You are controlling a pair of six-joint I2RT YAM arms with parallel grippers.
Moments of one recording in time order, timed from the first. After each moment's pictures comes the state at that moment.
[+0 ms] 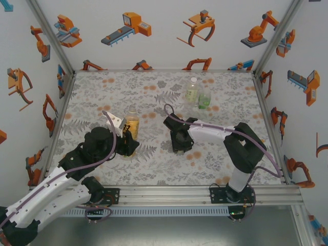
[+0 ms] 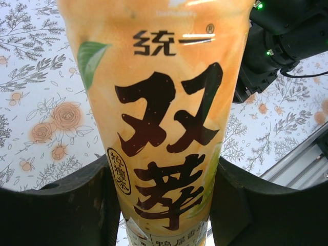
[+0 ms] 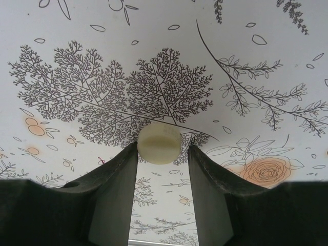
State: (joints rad) left arm -0.81 0.63 0.66 -0.47 -0.09 -0.29; right arm 0.83 1.75 1.07 -0.67 0.09 0.63
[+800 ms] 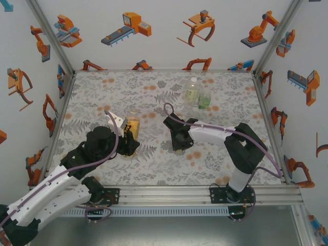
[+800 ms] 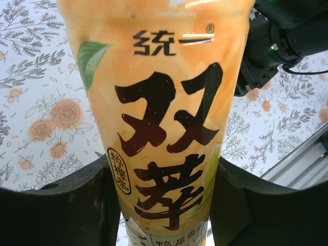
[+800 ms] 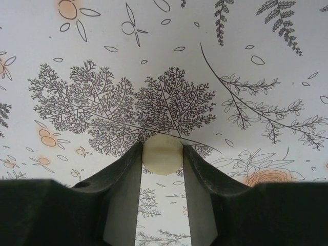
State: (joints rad) left arm -0.81 0.65 0.66 -0.46 -0.09 -0.29; right arm 0.83 1.74 1.05 -0.60 0.12 0.63
